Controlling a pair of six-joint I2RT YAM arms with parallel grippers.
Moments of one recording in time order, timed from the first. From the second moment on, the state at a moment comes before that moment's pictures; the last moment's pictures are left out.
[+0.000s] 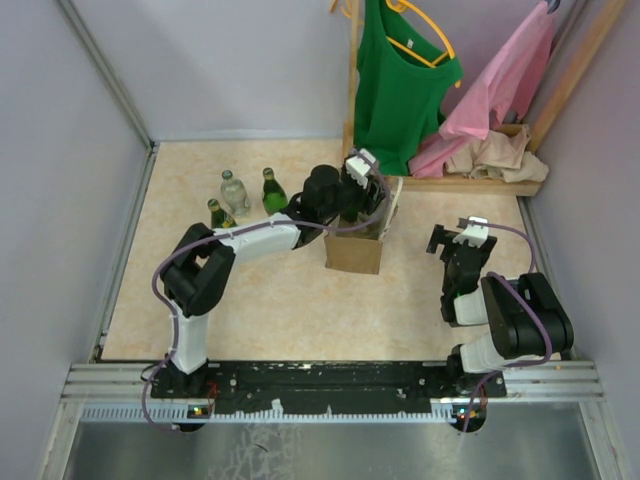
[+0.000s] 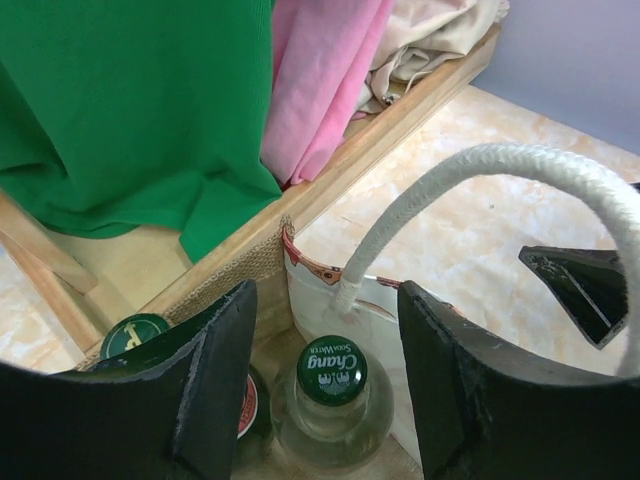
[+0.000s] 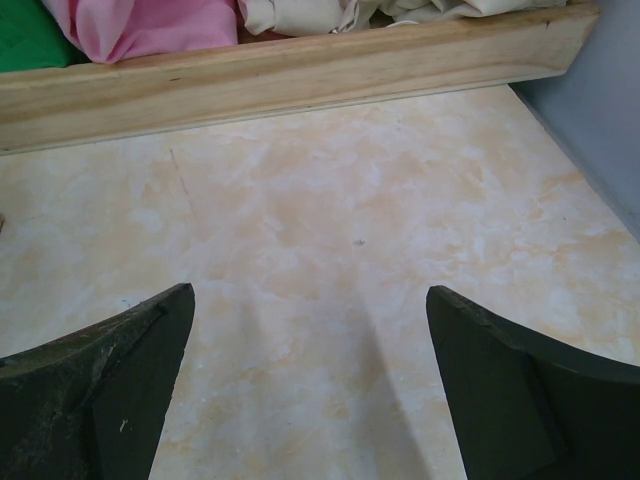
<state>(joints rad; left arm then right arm) -0.79 1.97 1.38 0.52 0.12 0.02 0.08 1.47 0.15 1.20 0.36 0.04</state>
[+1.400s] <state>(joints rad) -0.79 2.09 1.45 0.49 0.09 0.05 0.08 1.47 0.15 1.20 0.36 0.04</state>
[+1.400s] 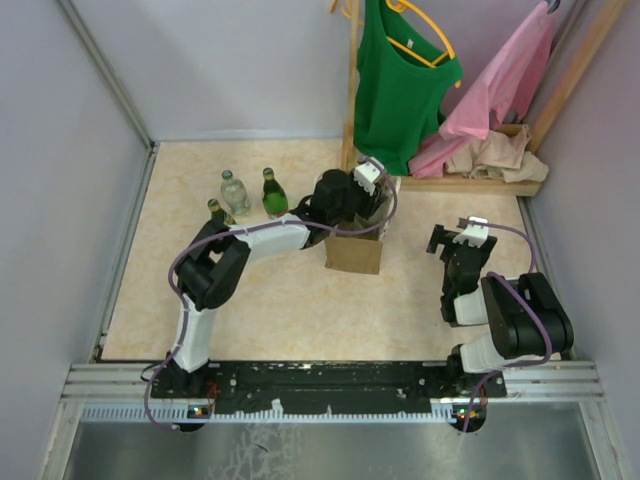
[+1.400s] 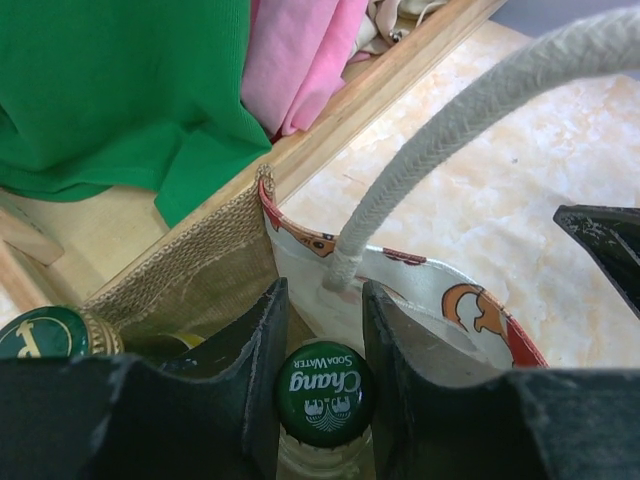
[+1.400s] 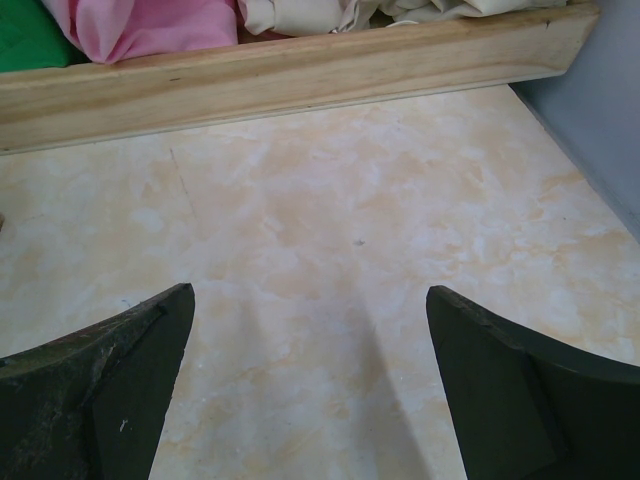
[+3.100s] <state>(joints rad) -0.52 1.13 1.12 0.12 -0.28 0.12 0.08 1.47 0.15 1.20 0.36 0.04</state>
